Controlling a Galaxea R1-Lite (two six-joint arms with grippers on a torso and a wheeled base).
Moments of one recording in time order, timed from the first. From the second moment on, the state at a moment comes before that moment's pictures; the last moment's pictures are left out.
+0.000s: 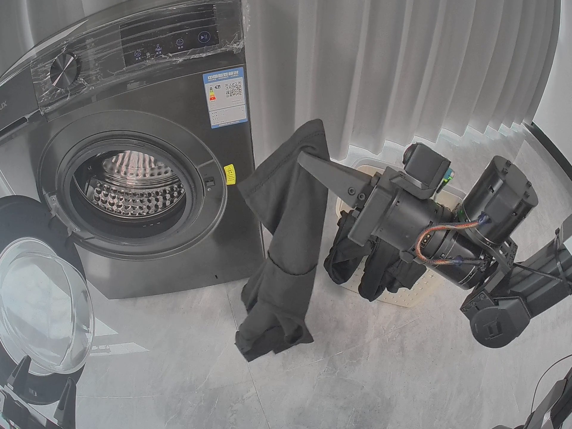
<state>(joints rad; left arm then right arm) 0.00 0.02 -0.02 0.00 0.00 0.00 0.72 1.86 -0.81 -1.43 0.34 0.37</state>
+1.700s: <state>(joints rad) 0.00 0.02 -0.02 0.00 0.00 -0.02 0.76 1.76 -0.81 -1.33 0.12 0.44</state>
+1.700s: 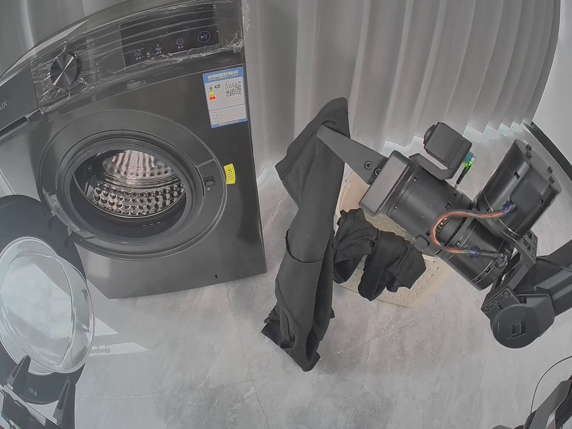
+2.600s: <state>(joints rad) 0.00 0.02 -0.02 0.00 0.00 -0.02 0.72 1.77 -0.78 -1.33 0.15 0.44</state>
